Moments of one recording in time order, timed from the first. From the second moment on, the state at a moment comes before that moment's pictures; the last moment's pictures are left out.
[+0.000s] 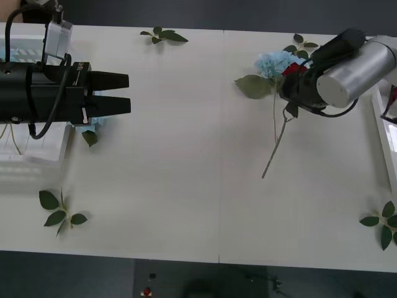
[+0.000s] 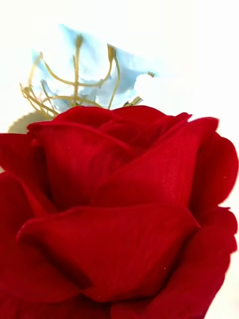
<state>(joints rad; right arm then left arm) -0.95 -0.85 0.85 -1.28 -0.89 0.89 0.52 -0.47 1.09 -0.37 -1.68 2.45 0.96 -2.70</state>
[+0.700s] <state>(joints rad) -0.95 -1.18 0.85 -1.53 -1.06 0.89 0.51 -0.47 1.09 -0.37 -1.68 2.45 0.96 -2.70</state>
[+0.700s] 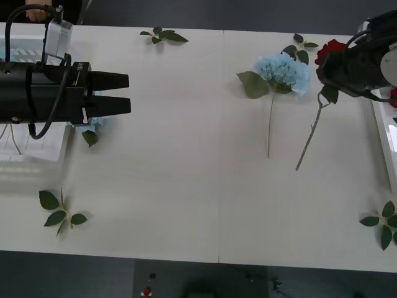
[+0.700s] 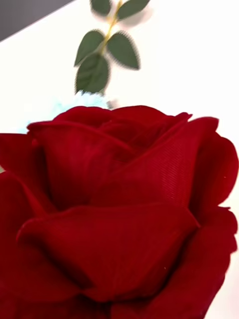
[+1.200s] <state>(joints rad) -0.95 -1.41 0.85 -1.41 -1.18 0.88 0.86 -0.47 1.09 -0.37 -1.68 2.45 0.96 -2.70</state>
